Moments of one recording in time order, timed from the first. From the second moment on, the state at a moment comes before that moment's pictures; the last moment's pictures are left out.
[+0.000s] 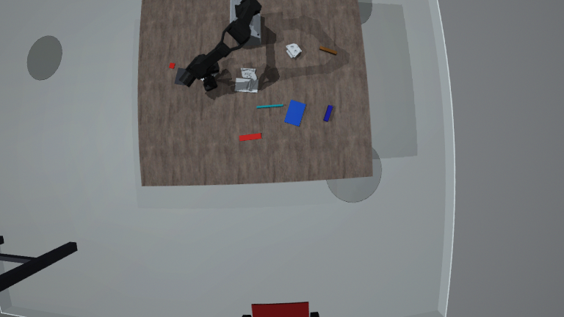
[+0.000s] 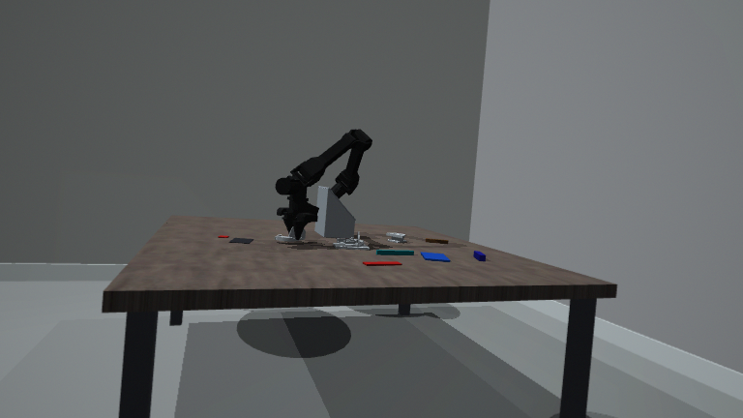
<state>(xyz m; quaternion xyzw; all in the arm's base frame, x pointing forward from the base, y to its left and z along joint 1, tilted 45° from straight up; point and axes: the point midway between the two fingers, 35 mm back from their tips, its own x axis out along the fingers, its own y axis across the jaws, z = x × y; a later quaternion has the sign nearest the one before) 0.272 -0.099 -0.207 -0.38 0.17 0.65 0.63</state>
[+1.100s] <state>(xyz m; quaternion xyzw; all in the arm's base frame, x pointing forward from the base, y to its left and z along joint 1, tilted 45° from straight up) 0.274 -0.136 -0.148 -0.35 0.22 0.64 0.65</state>
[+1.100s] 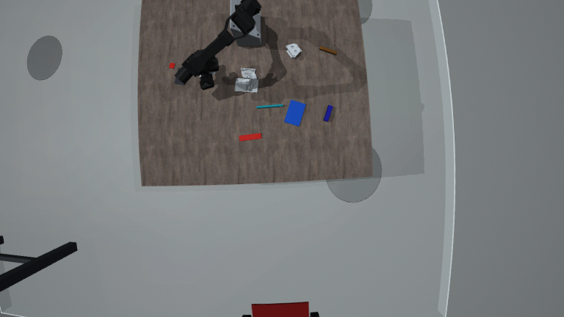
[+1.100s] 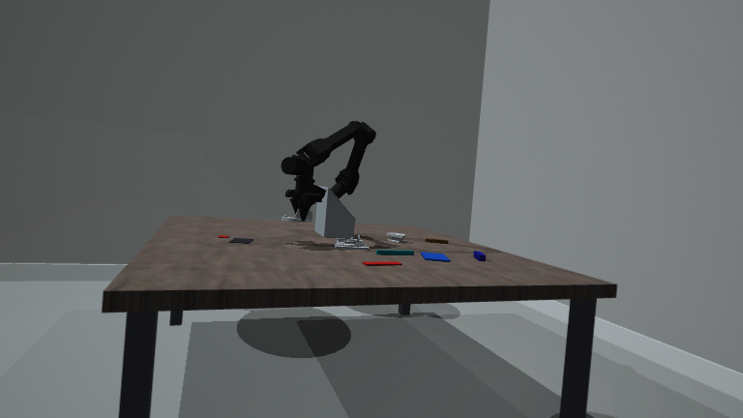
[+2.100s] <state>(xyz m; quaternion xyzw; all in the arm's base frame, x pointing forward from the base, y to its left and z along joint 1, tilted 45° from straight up) 0.297 -0.073 -0.076 -0.09 0.44 0.50 0.74</state>
